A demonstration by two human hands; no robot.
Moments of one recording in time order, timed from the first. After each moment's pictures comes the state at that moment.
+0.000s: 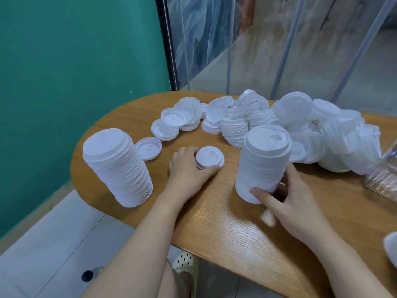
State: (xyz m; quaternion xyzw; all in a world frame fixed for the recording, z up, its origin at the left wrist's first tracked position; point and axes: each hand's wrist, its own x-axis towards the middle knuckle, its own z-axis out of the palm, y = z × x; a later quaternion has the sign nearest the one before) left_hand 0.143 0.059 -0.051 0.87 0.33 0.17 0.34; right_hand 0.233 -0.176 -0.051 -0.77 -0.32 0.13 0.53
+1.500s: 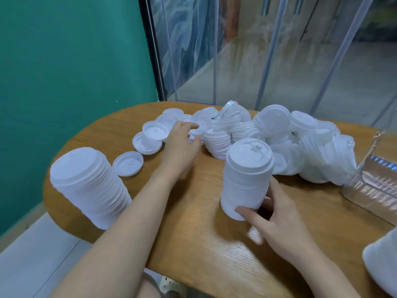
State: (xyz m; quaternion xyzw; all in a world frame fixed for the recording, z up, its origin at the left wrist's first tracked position) left_hand 0.221 0.085 -0.016 0.86 0.24 0.29 0.35; right_hand 0.234 -0.184 -0.049 -0.77 -0.32 0.14 0.54
